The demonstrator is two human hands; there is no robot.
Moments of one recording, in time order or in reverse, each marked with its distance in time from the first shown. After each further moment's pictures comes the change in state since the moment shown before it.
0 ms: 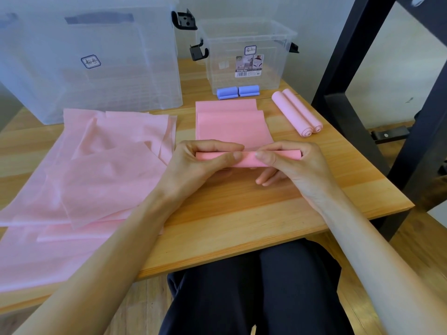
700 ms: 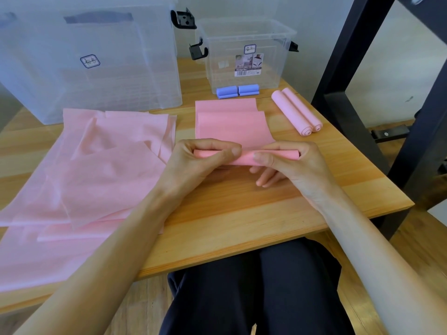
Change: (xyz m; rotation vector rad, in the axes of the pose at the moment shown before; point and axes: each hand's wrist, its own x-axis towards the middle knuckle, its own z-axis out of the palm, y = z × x) left_hand 0.000 0.003 0.000 -0.001 0.038 -0.044; right_hand 0.000 0.000 -0.001 -0.034 -0.035 0.008
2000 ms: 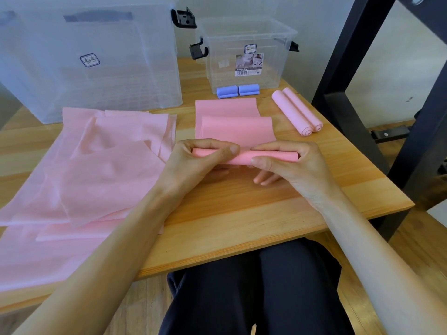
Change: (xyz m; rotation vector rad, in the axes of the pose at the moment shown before) left_hand 0.002 -0.001 -0.001 -0.047 -0.009 -0.045; right_hand 0.001 0.002 0.000 -0.013 -0.008 -0.043
